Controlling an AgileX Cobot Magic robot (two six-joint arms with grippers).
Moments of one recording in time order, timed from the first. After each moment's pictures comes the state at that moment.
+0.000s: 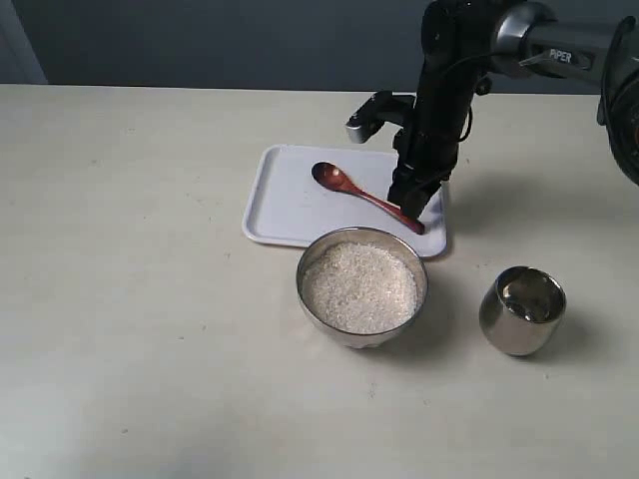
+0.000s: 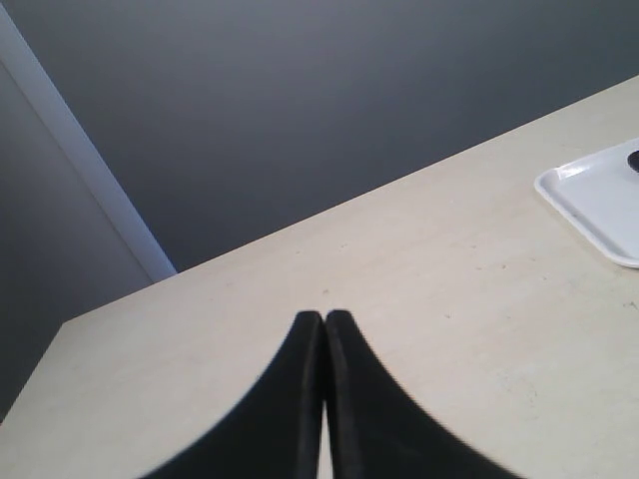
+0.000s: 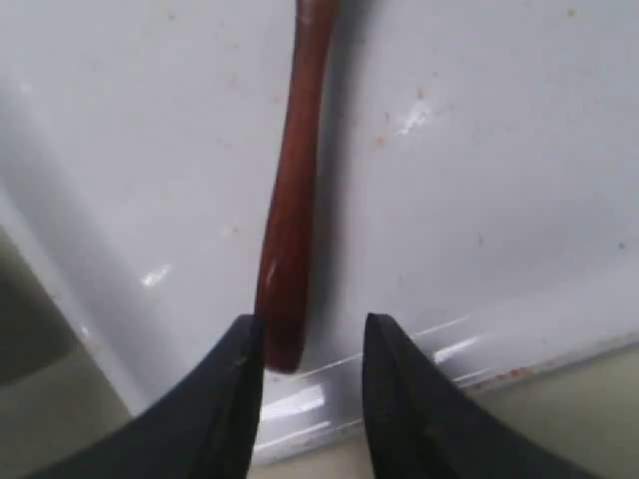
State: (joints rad) left arm -0.29 0.01 0.00 0.36 0.16 0.01; right arm 0.47 2.35 -1.90 0.09 1.22 -0.72
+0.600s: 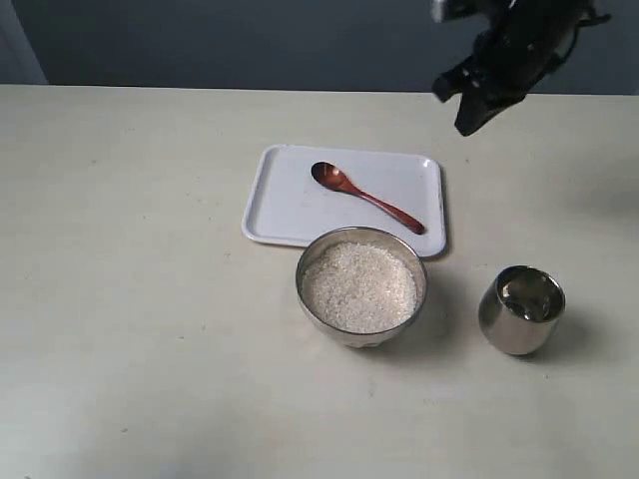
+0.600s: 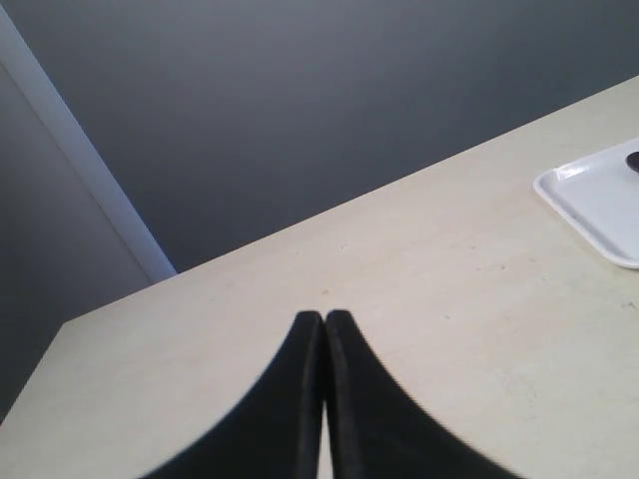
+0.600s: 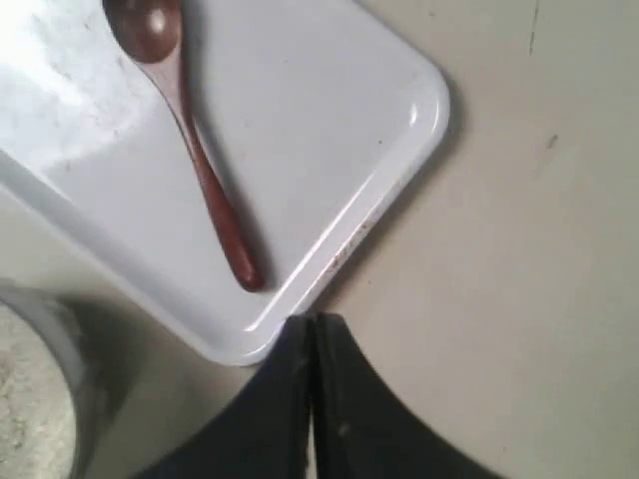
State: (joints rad) left arm -0.29 0.01 0.00 0.36 0.16 0.01; right arm 0.28 2.06 -1.80 0.28 1.18 -0.47
